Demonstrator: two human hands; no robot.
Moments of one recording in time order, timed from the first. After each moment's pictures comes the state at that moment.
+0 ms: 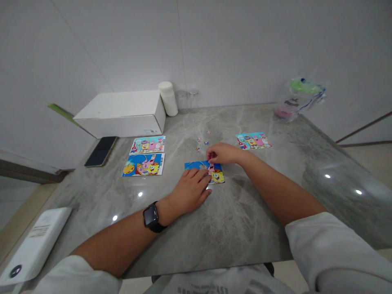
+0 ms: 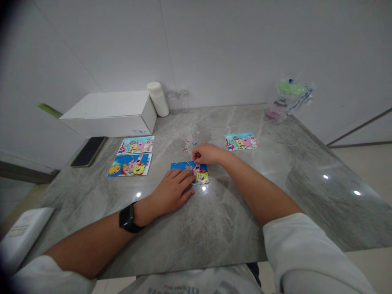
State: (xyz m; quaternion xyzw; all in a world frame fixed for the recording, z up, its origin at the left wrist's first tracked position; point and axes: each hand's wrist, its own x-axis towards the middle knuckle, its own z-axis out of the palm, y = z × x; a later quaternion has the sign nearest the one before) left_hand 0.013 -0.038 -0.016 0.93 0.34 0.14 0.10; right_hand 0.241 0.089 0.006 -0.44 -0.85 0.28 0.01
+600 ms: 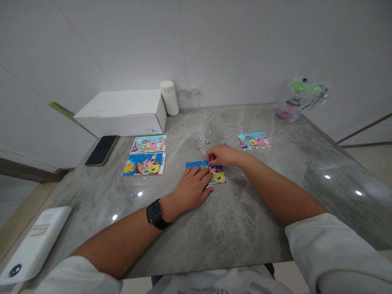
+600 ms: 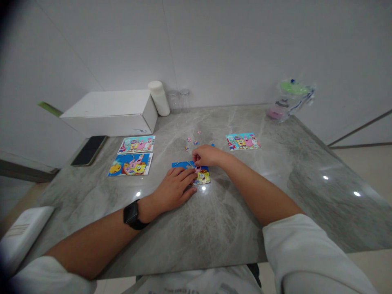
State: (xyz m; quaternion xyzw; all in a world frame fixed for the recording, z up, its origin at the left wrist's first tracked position) left_hand 0.013 -0.031 -0.023 0.92 0.34 0.15 0.09; right_hand 0.231 0.083 0.008 -0.46 -0.84 0.27 -0.03
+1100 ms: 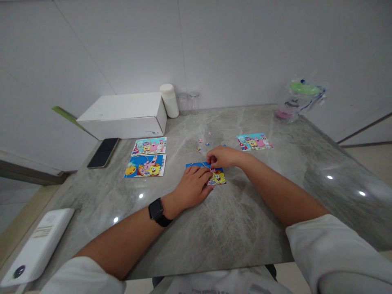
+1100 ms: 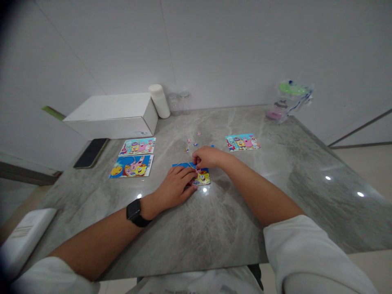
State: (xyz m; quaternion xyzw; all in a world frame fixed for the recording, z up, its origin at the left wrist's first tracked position) left_hand 0.016 -0.023 -0.024 0.92 0.34 0.17 0.12; right_hand 0.230 0.077 0.020 -0.45 -0.85 0.28 -0.05
